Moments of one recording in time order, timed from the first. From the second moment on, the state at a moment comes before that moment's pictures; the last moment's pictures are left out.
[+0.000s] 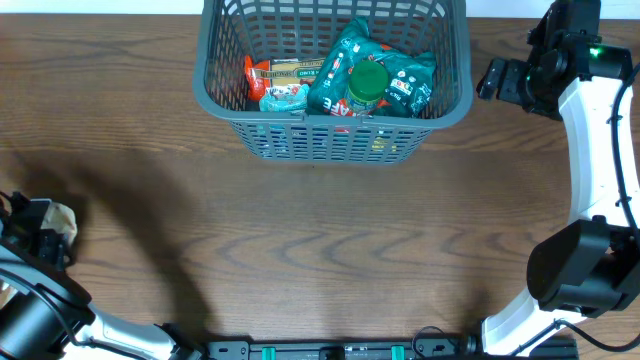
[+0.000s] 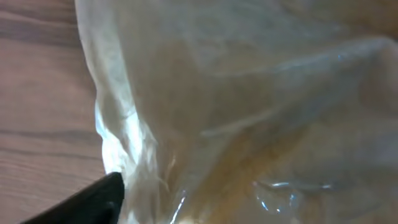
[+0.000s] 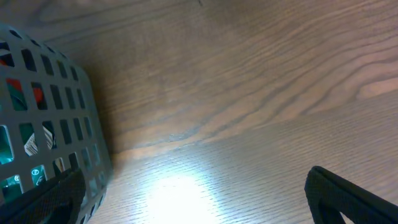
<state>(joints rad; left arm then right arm) 0.91 1.86 1.18 -0.81 -0.14 0.85 -0.14 1.85 1.79 -1.08 0.00 0.18</state>
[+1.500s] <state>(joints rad) 0.20 1.65 2.08 -1.12 0.35 0.00 -0.14 1.85 1.79 -1.15 0.03 0.17</state>
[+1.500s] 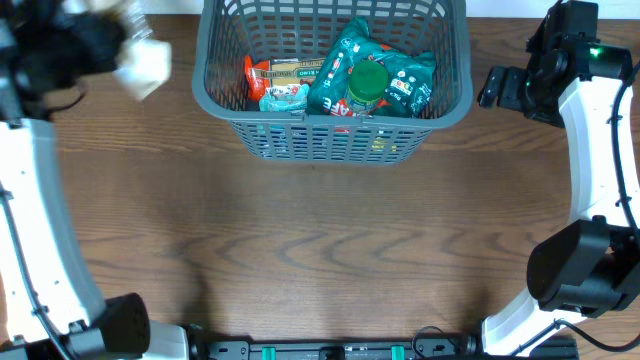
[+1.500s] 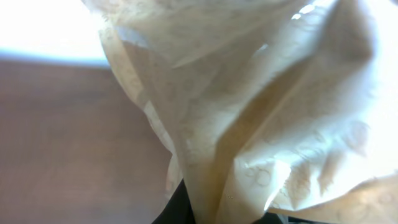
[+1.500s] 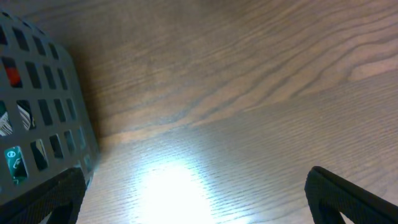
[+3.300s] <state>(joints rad) -0.22 1.89 2.12 -0.88 0.03 0.62 -0.14 1.85 1.92 -1.04 0.02 0.09</state>
